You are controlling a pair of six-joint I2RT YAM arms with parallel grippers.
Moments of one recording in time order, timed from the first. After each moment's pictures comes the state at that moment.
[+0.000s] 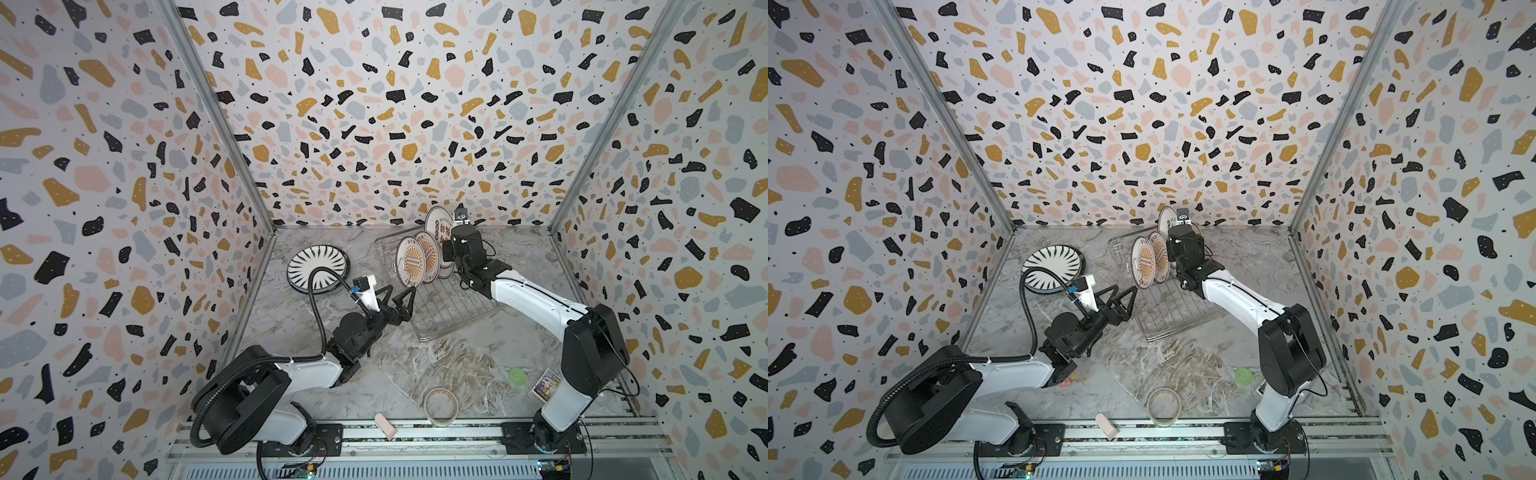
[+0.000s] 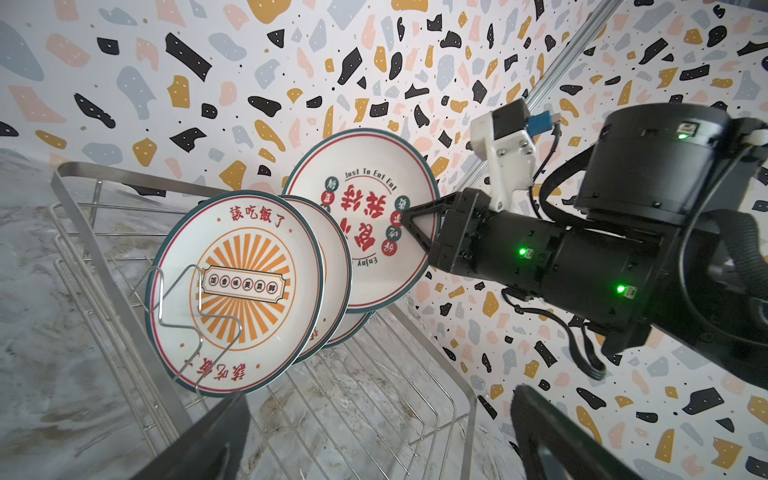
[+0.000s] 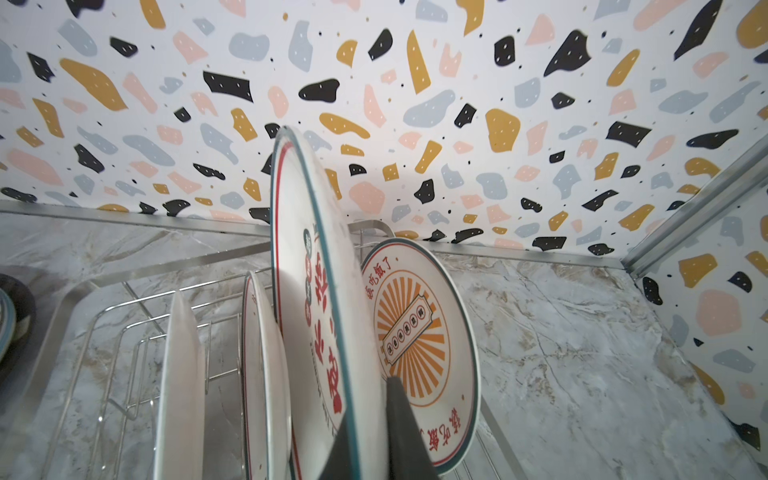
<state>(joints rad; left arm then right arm) -0.72 1.39 0.39 1.11 -0.09 -0.64 0.59 1.69 1.35 -0.03 0.49 0.12</state>
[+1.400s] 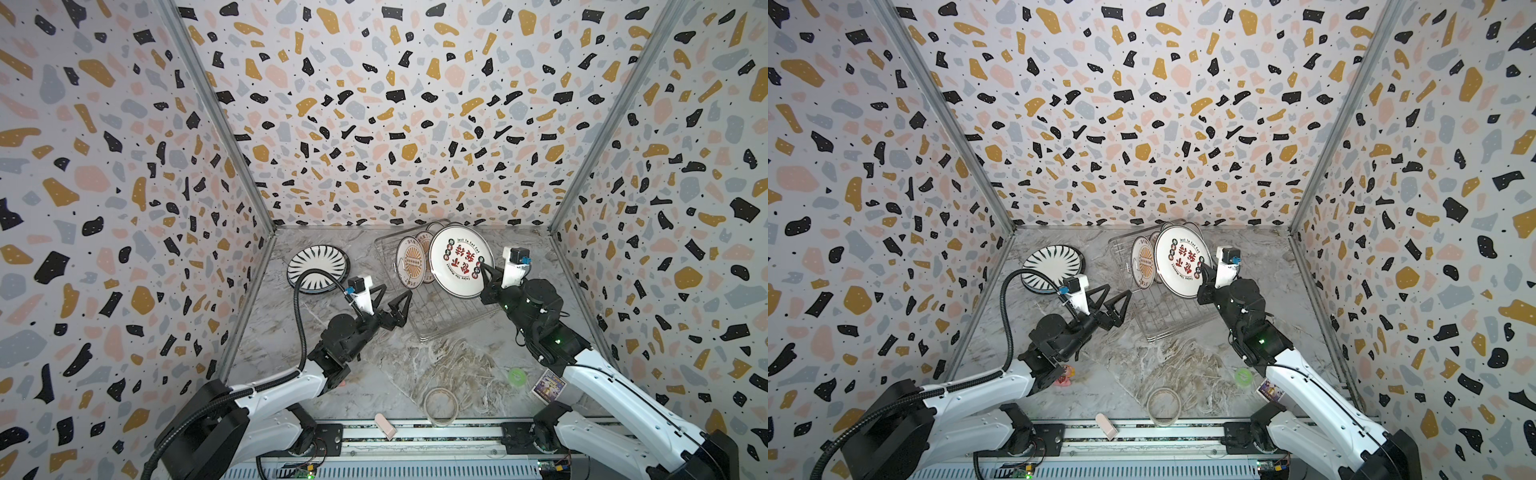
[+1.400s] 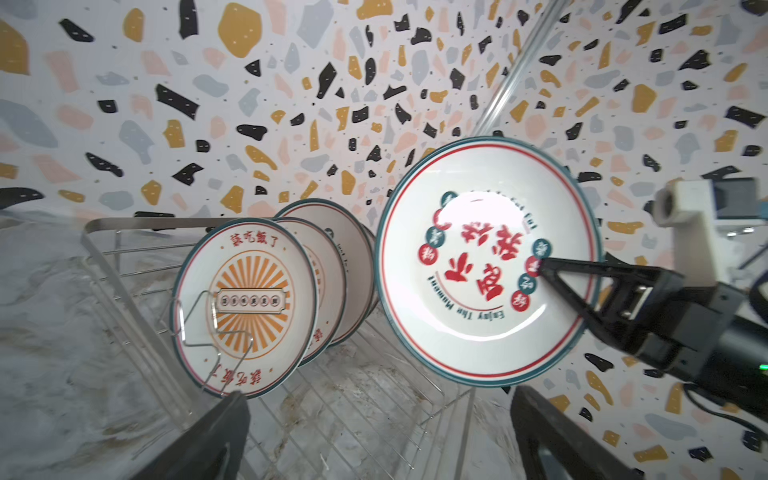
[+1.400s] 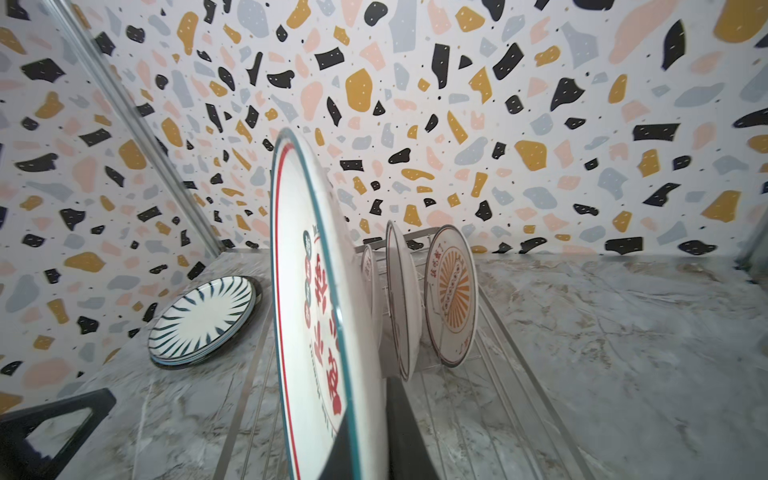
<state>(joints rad) -0.69 1.12 0.38 0.86 0.01 -0.50 0.54 0.92 0.70 0.11 0.12 0.26</state>
